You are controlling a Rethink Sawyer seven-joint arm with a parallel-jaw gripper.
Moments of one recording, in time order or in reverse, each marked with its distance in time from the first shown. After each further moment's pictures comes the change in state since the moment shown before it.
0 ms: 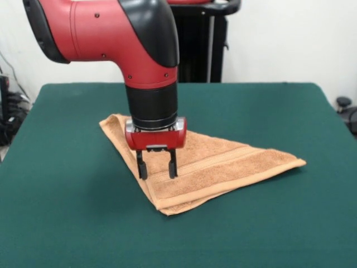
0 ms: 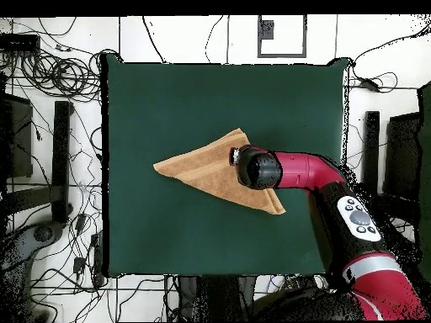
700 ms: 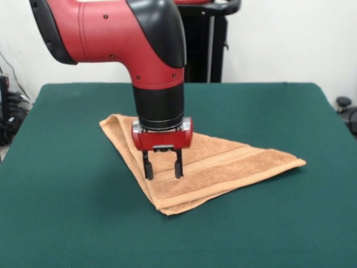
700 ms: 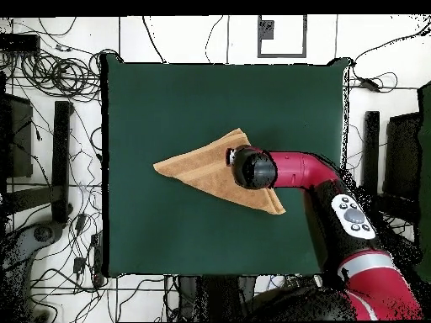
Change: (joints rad) arm 0.022 0.001 -0.004 0.000 -0.005 0.000 0.000
